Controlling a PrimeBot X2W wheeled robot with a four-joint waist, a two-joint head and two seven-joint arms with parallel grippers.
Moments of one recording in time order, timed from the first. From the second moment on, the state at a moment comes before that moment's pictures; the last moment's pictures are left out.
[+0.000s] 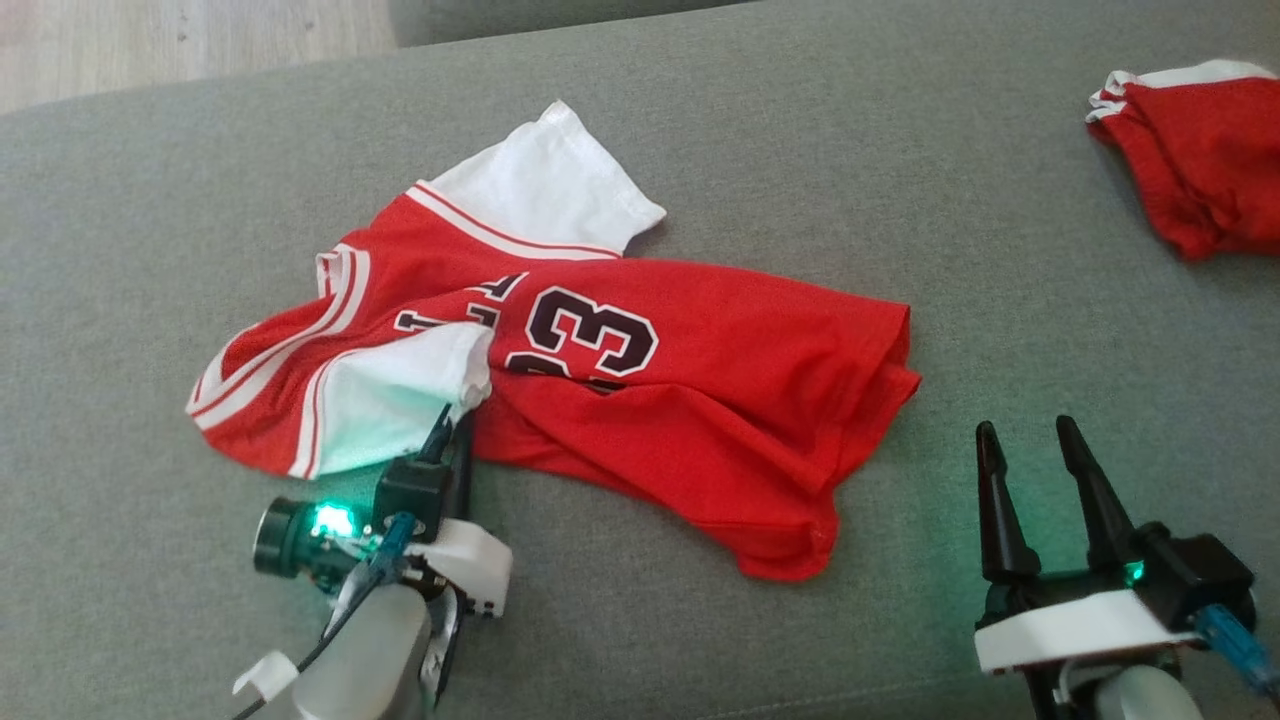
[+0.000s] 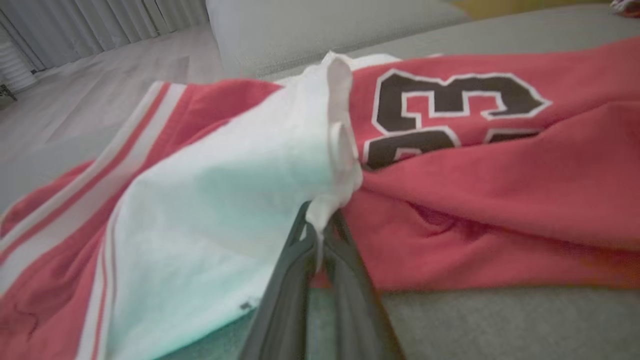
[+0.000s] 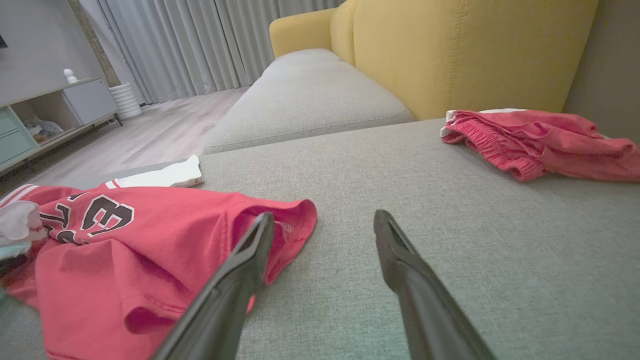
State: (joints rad) left arm -0.41 0.09 -0.49 0.77 -0.21 0.17 -0.25; right arm 0.05 -0.04 0.03 0.16 0.16 0.13 -0.26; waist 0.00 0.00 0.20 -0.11
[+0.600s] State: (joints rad) left arm -0.21 0.22 -0.45 0.34 -0.15 0.23 -0.25; right arm 0.10 -0.09 0.21 0.25 0.25 0.13 -0.26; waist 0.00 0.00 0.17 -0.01
